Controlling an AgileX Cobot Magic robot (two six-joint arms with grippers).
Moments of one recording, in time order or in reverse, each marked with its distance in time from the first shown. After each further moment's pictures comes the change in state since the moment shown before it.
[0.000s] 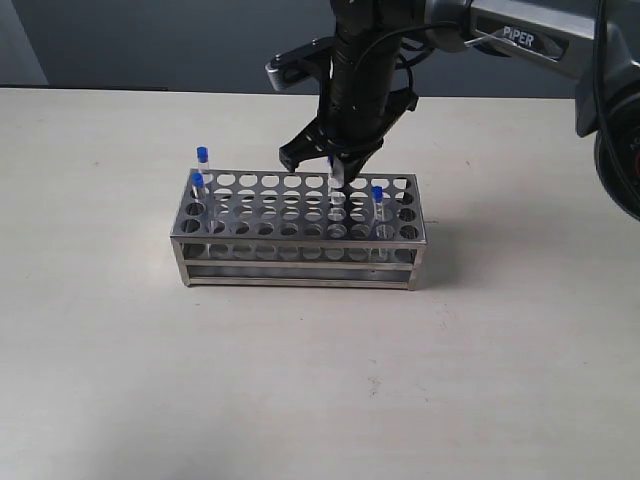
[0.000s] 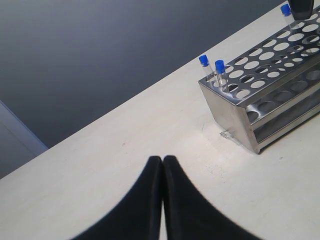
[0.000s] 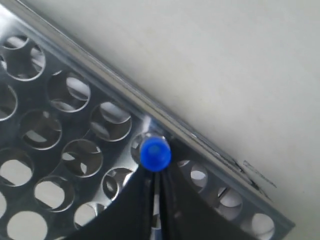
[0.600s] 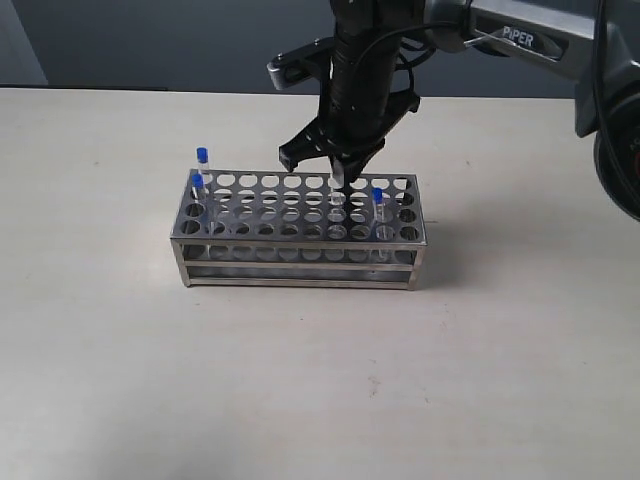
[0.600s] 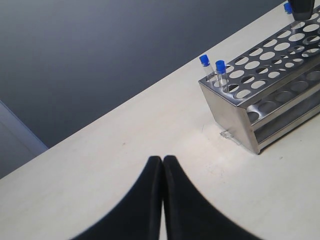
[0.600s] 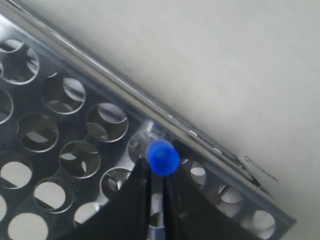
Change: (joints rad) left arm 0.000 0.000 0.000 0.000 0.000 0.000; right arm 0.000 -0.001 0.000 -0.013 0.006 0.040
